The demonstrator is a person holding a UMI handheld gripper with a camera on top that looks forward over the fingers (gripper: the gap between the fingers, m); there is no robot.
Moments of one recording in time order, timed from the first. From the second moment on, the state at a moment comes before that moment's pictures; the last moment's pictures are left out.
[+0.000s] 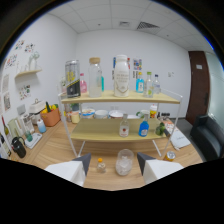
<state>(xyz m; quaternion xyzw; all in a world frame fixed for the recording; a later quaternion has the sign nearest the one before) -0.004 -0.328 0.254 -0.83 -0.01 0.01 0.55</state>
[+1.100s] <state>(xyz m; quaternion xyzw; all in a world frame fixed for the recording) 0.121 -0.100 0.370 -0.77 -0.03 0.04 0.64</state>
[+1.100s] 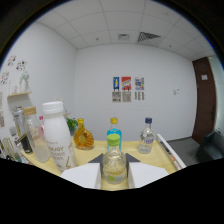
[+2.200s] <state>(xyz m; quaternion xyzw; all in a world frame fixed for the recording) 0.121 -0.210 0.167 -0.81 -0.17 -0.17 0.53</state>
